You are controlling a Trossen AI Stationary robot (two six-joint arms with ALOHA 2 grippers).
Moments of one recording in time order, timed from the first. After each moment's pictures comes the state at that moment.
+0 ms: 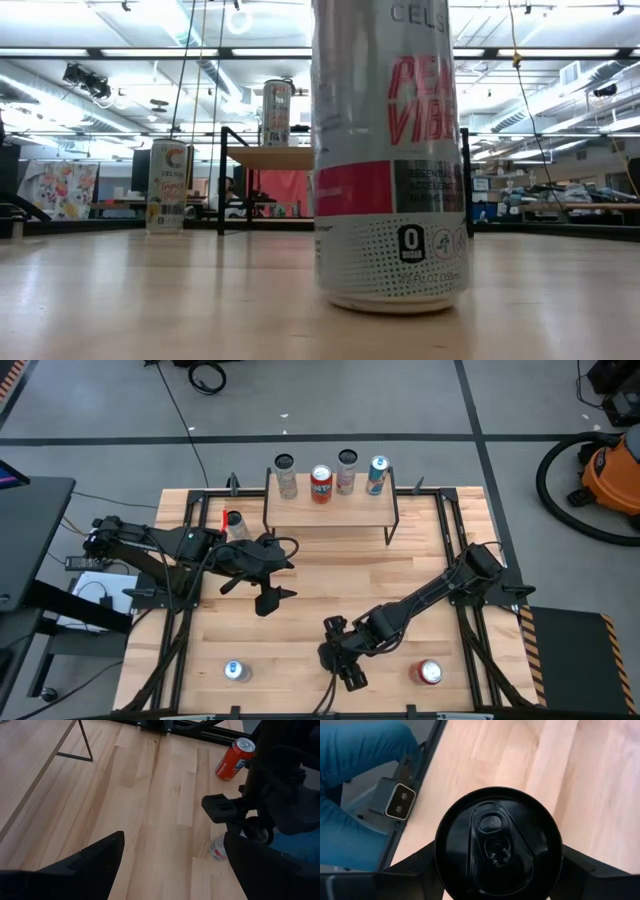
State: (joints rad) left arm -0.23 1.31 1.40 -0.77 -0.18 -0.35; right arm 0.48 1.97 1.62 -0.65 0.01 0.21
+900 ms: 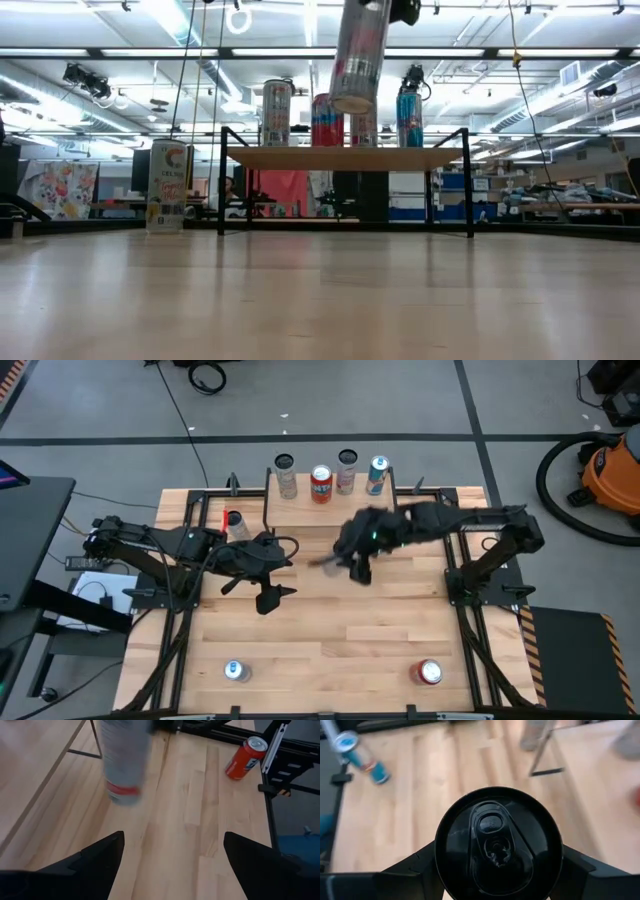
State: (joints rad) left arm -0.23 1.32 1.40 -0.79 -0.22 -0.36; right arm 0.03 1.52 1.62 -0.90 0.09 0.16
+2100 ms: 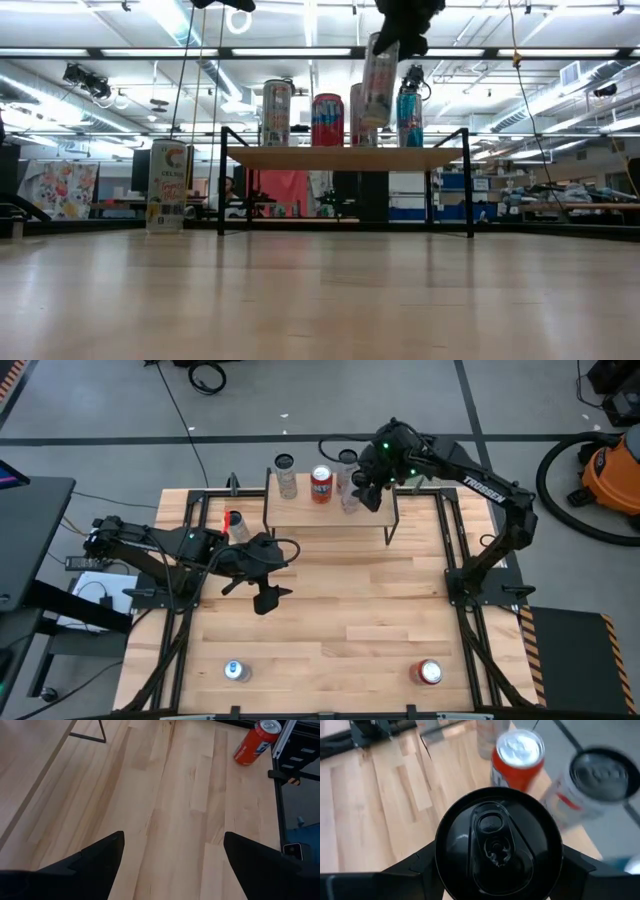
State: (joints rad) left arm -0.23 1.32 1.40 -0.86 -0.22 -0.38; right arm -0.50 1.57 1.83 -1.09 -0.13 -0.05
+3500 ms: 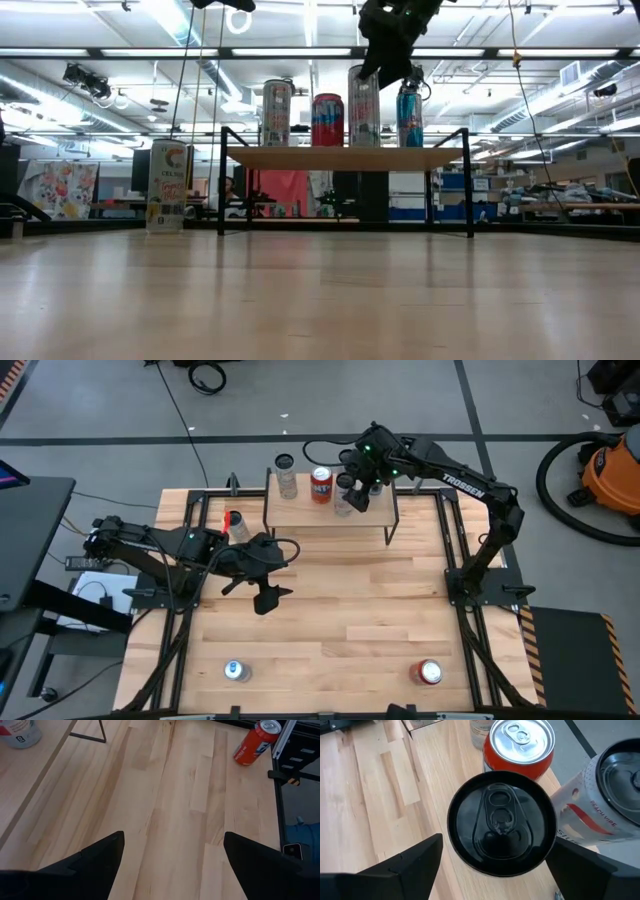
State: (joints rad) left arm -0.23 1.32 1.40 -0.86 -0.22 -0.38; right arm -0.52 1.68 1.83 -1.03 -0.12 -0.10
